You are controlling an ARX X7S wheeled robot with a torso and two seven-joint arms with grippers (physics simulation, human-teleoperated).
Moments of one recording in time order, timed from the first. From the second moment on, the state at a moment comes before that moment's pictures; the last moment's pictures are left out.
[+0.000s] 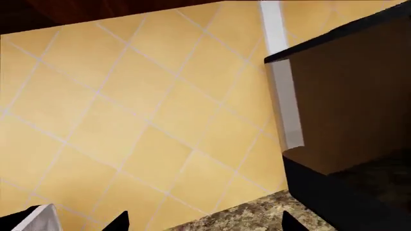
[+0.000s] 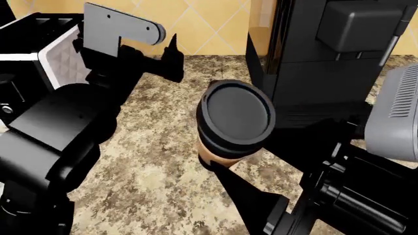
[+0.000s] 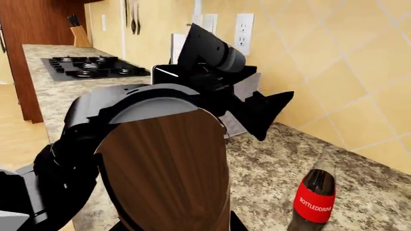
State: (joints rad) left arm -1.01 -0.33 0.33 0.23 -0.47 -0.85 -0.14; right arm 0.91 0.79 0.03 -0.83 2.10 1.10 0.60
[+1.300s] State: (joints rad) left arm -0.95 -0.46 0.38 0.18 -0.69 -0.88 0.21; right arm 0.88 0.81 0.04 -0.83 2.11 1.07 0.60
